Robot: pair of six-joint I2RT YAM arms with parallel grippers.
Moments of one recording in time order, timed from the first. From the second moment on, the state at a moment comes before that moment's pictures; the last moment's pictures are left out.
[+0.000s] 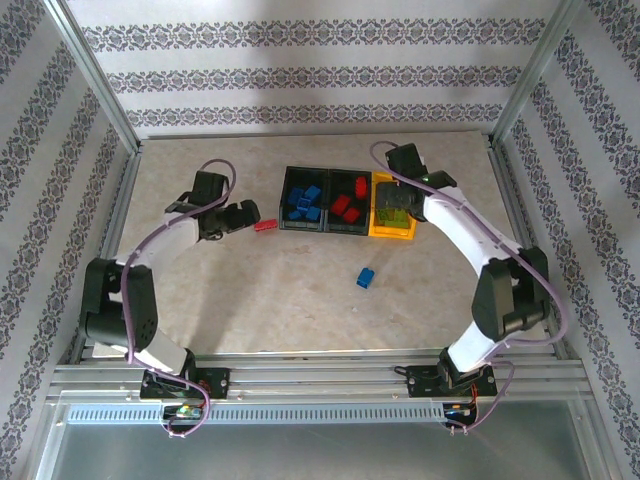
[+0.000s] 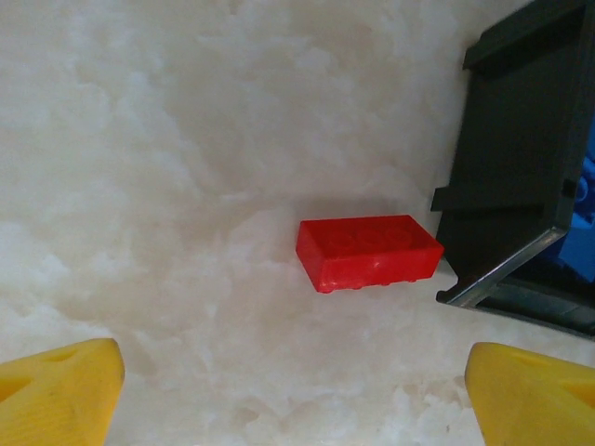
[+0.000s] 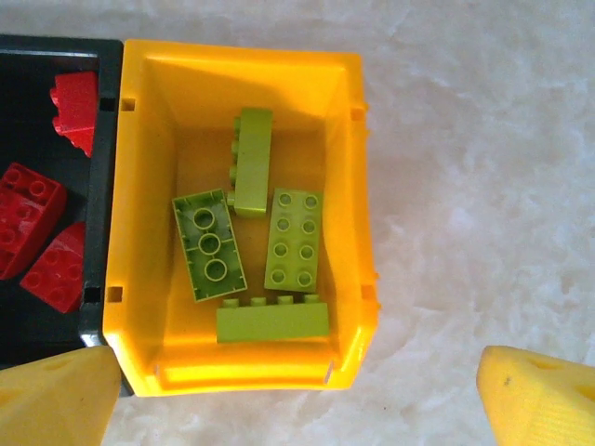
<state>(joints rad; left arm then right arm) -0.15 1.59 1.09 -0.49 0.12 -0.46 0.32 1.60 1.33 -0.74 0.31 0.35</state>
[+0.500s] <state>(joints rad) -0.26 1.84 1.33 -0.70 -0.05 -0.11 0.32 1.40 1.22 -0.74 0.31 0.42</state>
